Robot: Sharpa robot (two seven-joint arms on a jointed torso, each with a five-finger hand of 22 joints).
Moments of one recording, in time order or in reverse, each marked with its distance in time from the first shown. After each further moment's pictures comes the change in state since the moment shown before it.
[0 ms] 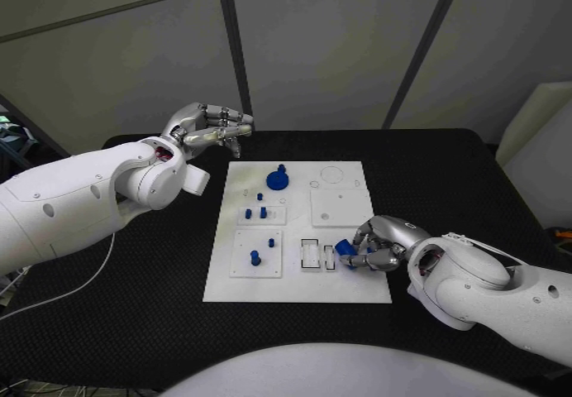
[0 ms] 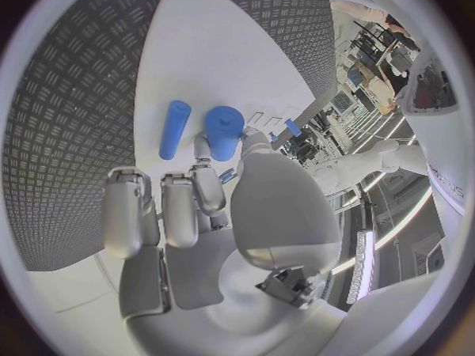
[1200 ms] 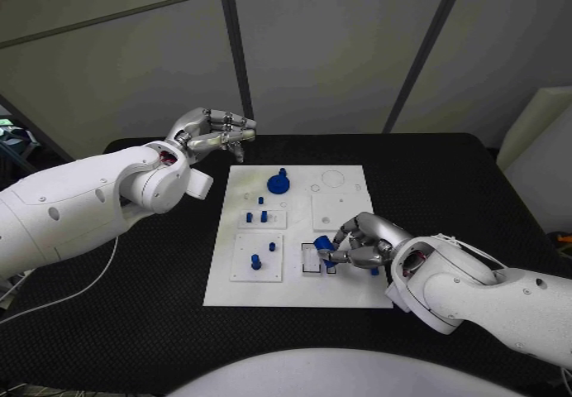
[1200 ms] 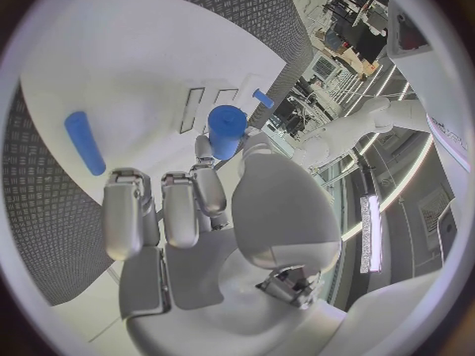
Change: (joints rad) left arm 0.000 0.007 0.000 0.001 0.000 0.001 -0.003; left_hand 0.000 0.000 0.000 0.000 0.000 0.000 0.000 0.000 0.000 0.000 0.000 0.004 0.000 0.000 0.000 0.000 -0.001 0.000 0.000 0.000 0.000 0.000; right arm 0.036 0.073 -0.001 0.036 0.200 -0.106 -0.002; right_hand -0.034 0.003 -0.040 0.015 0.030 0.011 -0.014 0.022 0.010 0.007 -0.007 0.000 0.007 0.000 -0.008 0.000 0.000 0.000 0.004 -0.003 0.004 0.000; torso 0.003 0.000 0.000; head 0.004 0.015
